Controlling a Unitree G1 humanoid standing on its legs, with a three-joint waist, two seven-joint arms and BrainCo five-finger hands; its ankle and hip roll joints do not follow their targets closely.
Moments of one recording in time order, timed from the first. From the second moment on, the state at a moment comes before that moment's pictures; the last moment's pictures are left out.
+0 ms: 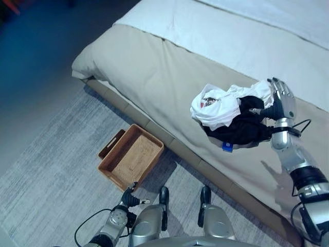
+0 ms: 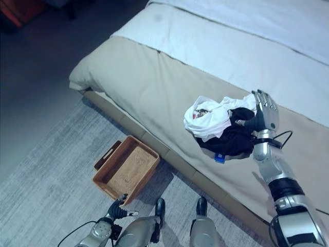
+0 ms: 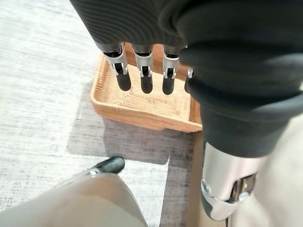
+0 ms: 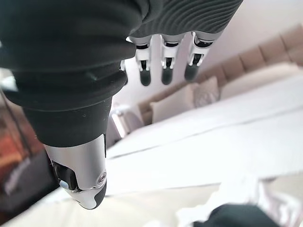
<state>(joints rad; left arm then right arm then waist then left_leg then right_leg) -0.06 0.24 -0.37 0.98 -0.01 -0.22 0.19 -0.60 -0.74 0.22 0.67 -0.49 -0.07 -0.55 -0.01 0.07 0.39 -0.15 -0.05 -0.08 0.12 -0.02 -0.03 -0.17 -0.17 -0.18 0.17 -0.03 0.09</state>
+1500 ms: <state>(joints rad) -0.34 0.29 -0.53 0.78 -0.19 -0.24 0.29 -1.33 -0.78 0.67 1.19 -0.22 0.00 -0.40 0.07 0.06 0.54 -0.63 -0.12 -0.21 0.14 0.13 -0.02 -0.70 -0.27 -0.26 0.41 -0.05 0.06</state>
